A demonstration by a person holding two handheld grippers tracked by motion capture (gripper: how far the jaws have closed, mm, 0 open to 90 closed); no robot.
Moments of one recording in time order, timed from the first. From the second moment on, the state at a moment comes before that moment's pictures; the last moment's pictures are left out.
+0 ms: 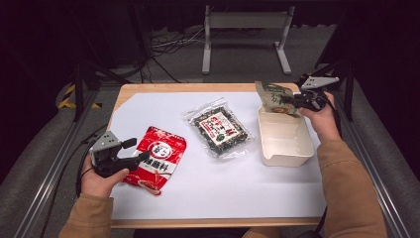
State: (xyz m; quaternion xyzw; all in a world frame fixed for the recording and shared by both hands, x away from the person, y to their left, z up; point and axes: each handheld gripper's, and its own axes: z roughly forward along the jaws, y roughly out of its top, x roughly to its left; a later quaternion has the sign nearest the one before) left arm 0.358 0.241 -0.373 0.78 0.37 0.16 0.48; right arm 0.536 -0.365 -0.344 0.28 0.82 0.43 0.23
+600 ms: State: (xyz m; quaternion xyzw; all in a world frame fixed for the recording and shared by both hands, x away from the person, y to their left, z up) left arm 0.358 0.241 -0.373 0.78 0.37 0.16 0.48; right arm 0.527 -0.376 -0.352 0.34 0.82 0.41 0.23
